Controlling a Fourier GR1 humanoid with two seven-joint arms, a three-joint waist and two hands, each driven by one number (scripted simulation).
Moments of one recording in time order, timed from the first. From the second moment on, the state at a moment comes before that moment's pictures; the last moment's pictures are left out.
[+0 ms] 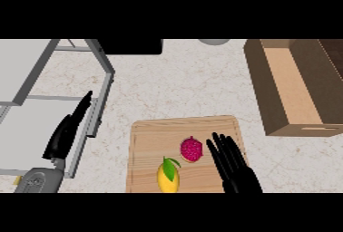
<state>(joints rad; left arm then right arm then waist) -0.13 0.29 -0.07 -1.33 -0.17 0.04 -0.04 0.29 -0.03 0.48 -1.75 1.19 -0.31 -0.03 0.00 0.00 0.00</state>
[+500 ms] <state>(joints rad) -0.12 0.27 -0.03 -1.38 -0.20 -0.01 -0.01 0.16 -0.01 0.47 -1.66 1.20 -0.29 0.06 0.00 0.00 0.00</state>
